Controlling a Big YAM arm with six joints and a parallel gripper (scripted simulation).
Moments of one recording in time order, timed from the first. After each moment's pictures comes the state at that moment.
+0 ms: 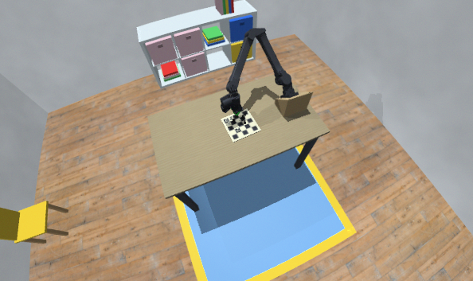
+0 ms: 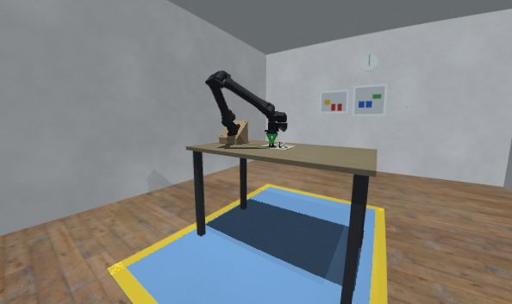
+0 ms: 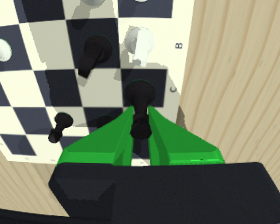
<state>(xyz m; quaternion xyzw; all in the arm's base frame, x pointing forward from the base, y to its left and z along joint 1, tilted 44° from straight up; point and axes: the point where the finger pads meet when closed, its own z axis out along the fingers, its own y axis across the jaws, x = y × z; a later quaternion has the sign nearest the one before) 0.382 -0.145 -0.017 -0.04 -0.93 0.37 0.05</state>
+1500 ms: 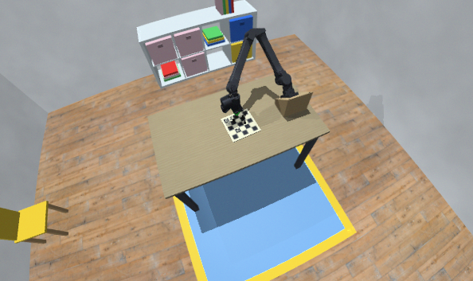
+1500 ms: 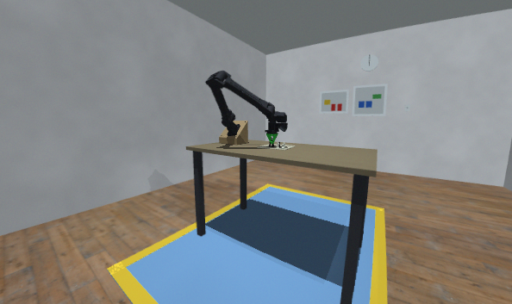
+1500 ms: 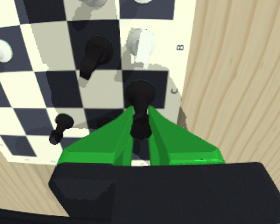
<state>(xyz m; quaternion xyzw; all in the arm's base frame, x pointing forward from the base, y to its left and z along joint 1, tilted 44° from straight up) 0.383 -0.145 -0.019 -0.04 -0.93 0.37 0.05</state>
